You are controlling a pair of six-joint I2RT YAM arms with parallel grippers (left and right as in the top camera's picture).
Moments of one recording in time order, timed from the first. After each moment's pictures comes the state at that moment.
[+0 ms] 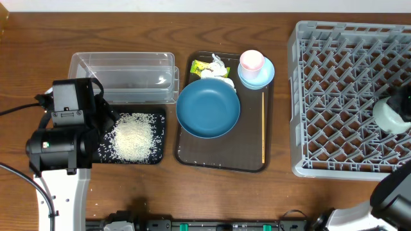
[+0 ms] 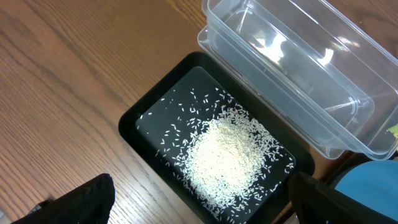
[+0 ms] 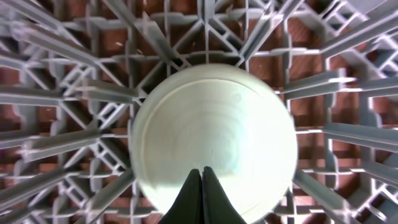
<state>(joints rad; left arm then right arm) 0.06 1.11 1.28 -1.21 -0.32 -0.62 -0.60 1.72 1.33 -0.68 0.08 0.28</state>
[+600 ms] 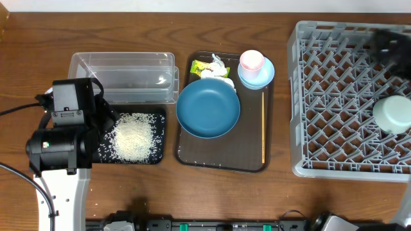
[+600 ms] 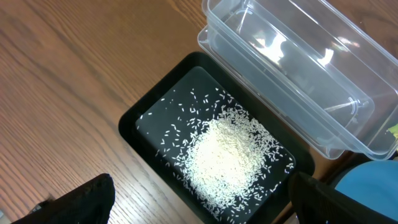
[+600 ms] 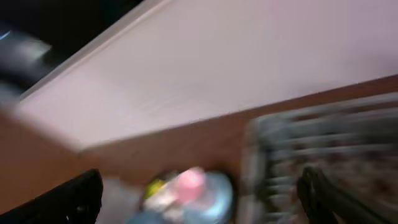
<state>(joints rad) 0.06 1.11 1.28 -1.21 -0.32 -0.62 -0.46 1.38 1.33 -0.36 -0.87 0.31</state>
